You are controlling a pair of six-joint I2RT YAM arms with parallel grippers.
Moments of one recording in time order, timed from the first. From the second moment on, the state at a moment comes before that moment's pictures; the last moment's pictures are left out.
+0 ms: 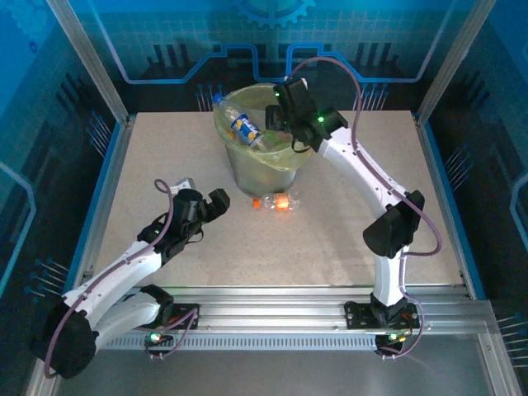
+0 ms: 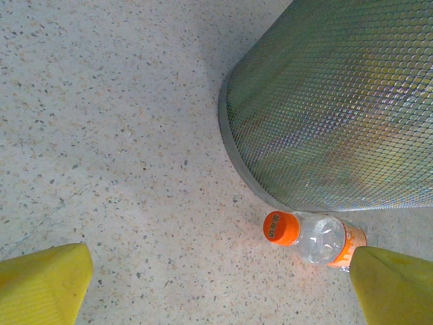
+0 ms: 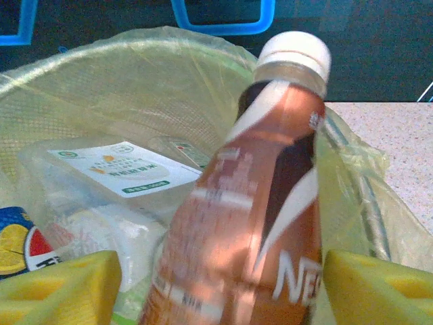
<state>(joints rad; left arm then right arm) -0.46 0.97 0.57 -0.24 -0.21 -0.90 0.60 1.95 2.14 -0.88 0.38 0.42</state>
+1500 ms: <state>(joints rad) -0.46 0.97 0.56 -0.24 -0.21 -0.90 0.55 2.05 2.29 -0.94 0.26 0.34</state>
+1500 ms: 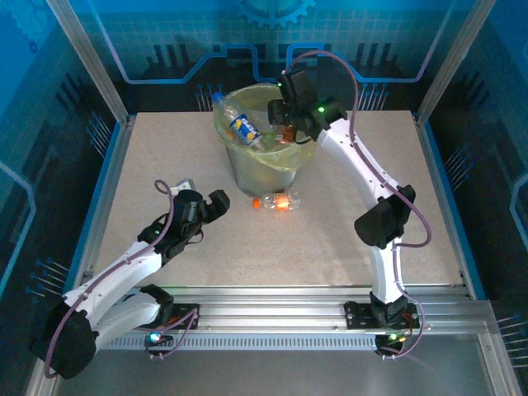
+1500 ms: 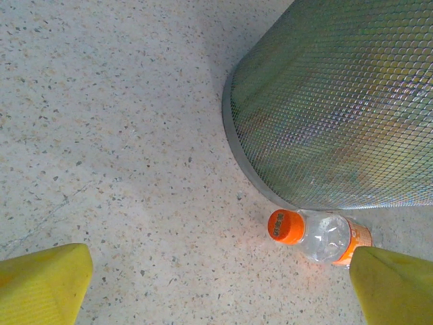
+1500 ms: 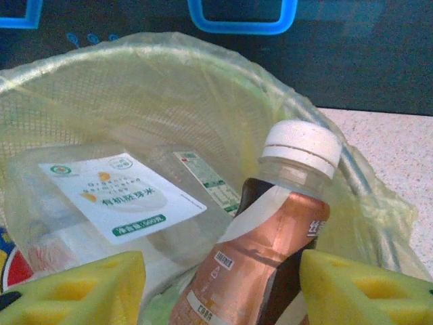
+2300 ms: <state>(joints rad) -0.46 0.97 0.56 -0.24 -0.21 -0.90 0.56 1.90 2.21 -0.96 0.13 0.21</state>
